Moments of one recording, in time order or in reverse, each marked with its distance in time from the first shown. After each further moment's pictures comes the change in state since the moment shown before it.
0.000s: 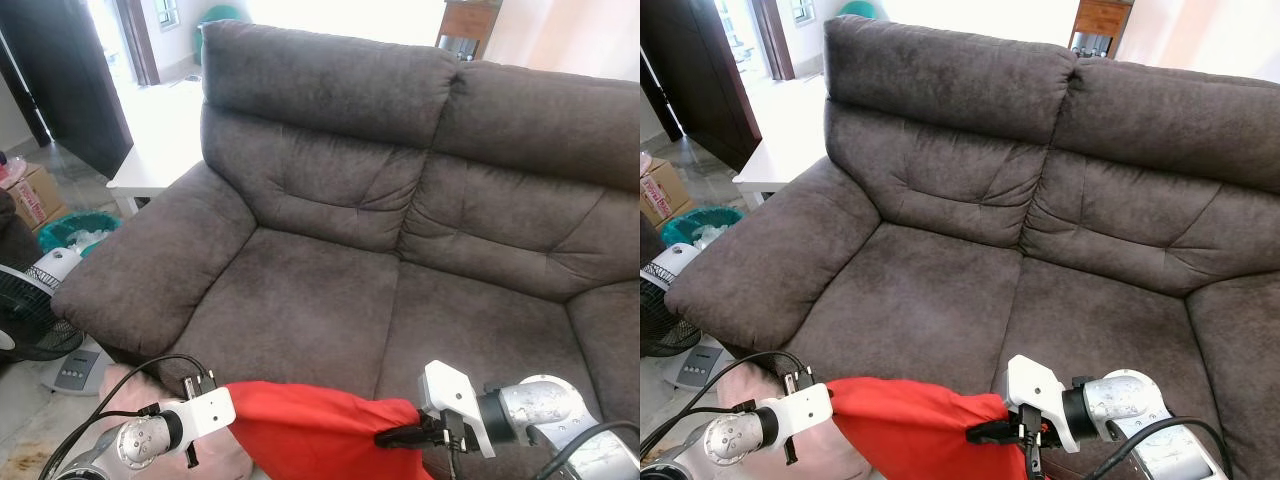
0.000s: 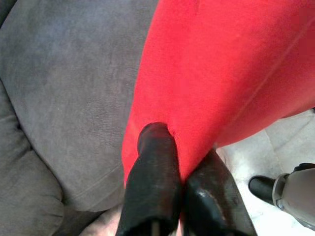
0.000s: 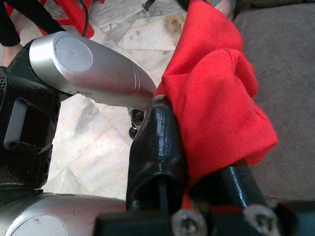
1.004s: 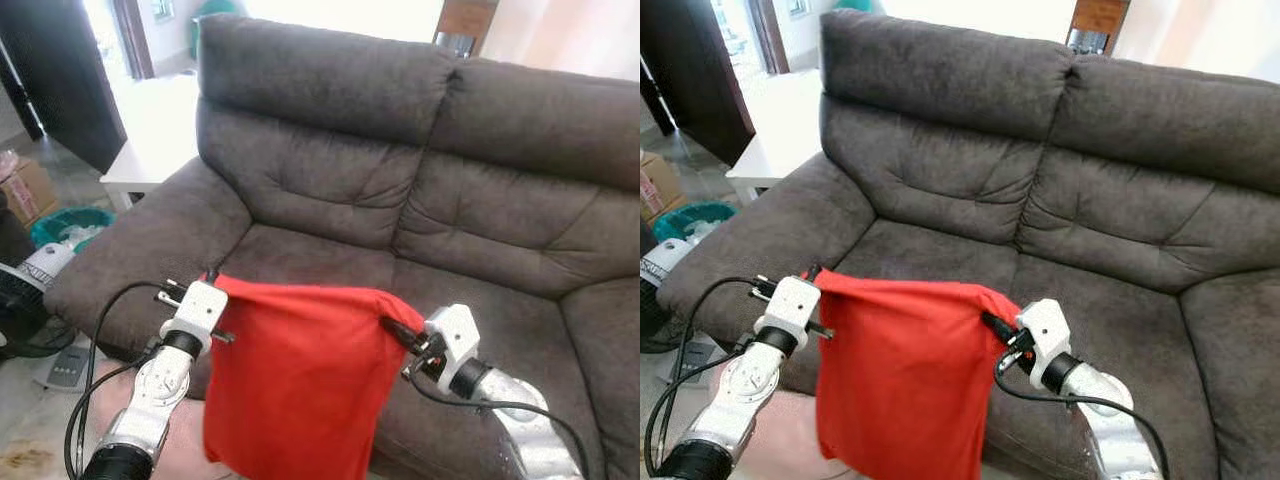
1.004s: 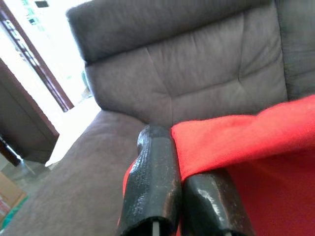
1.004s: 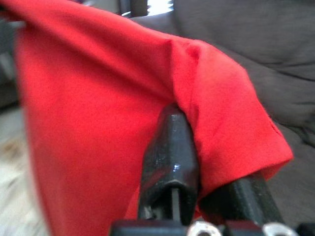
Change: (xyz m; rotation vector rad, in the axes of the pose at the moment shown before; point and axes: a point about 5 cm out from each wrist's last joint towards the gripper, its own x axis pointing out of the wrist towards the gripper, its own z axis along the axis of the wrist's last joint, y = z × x) left arm -0.017 0.087 0.095 -0.360 -0.448 0.831; right arm 0.018 -0.057 -0.013 0.148 -0.411 -0.913
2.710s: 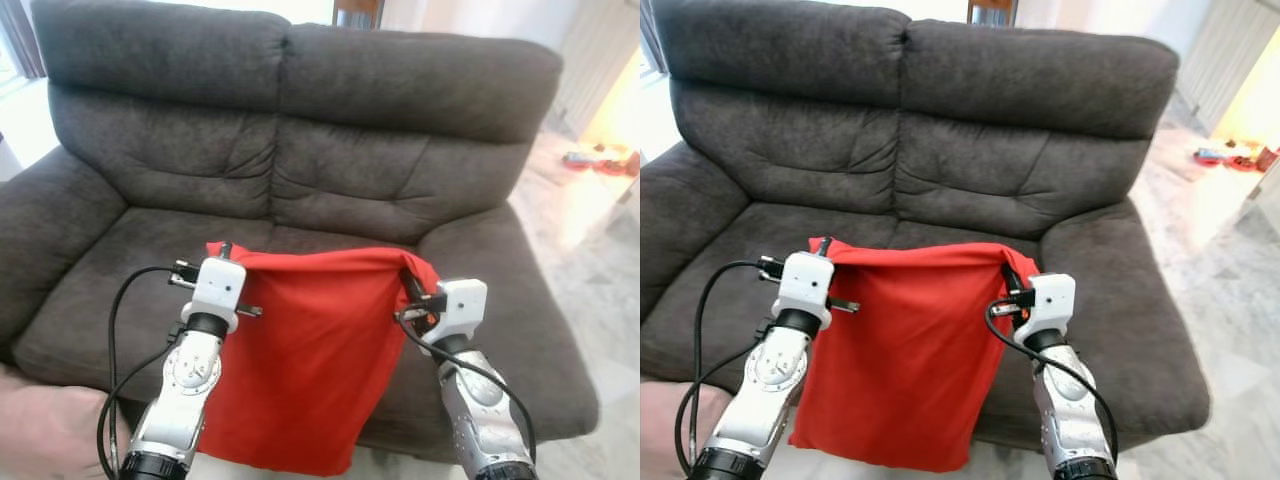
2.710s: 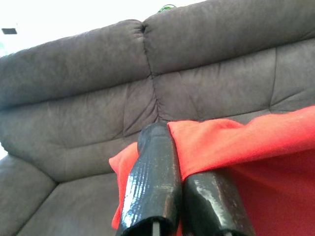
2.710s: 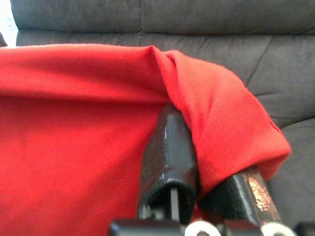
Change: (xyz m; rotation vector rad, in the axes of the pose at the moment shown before) left arm 0.006 -0.009 0.040 -0.071 -0.054 0.094; right arm 0.029 0.001 0.022 0.135 -0.196 -0.314
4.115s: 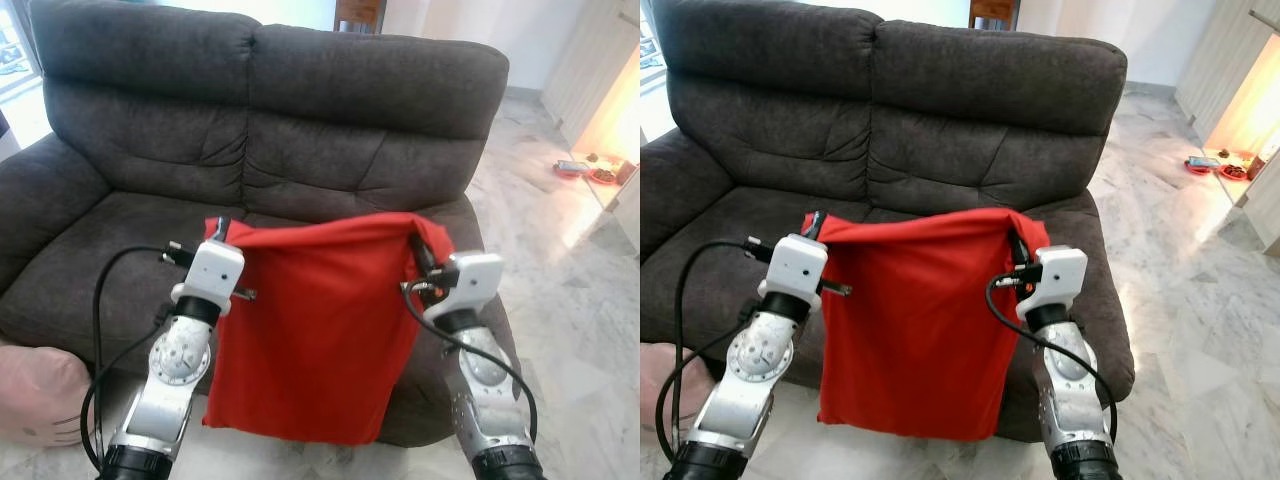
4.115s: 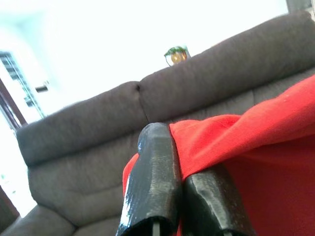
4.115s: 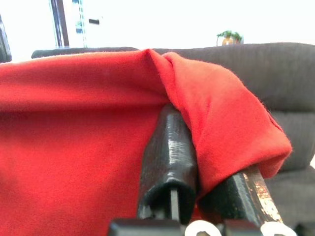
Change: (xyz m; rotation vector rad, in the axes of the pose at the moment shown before) left arm 0.009 0.016 0.043 0.125 -0.183 0.002; right arm 0.018 0.003 0.056 -0.063 -0.235 -0.013
